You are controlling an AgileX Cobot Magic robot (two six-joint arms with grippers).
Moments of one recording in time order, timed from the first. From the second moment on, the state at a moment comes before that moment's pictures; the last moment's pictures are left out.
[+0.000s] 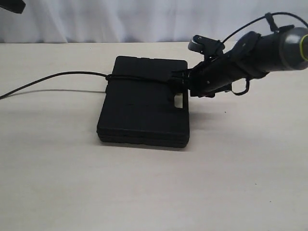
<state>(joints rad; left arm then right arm) 0.23 1.69 -1.64 -0.51 1.18 0.67 0.28 2.00 -1.23 0.71 0.38 -0.34</state>
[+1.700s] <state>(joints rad) 0.07 0.56 -0.53 -1.44 0.20 1.34 0.27 0.43 -0.29 -0.04 -0.18 -0.05</state>
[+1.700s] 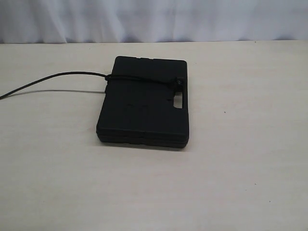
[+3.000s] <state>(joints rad) -0.01 0.00 0.00 -0.24 0.35 1.34 0.27 0.01 0.00 0.08 -0.04 -0.05</state>
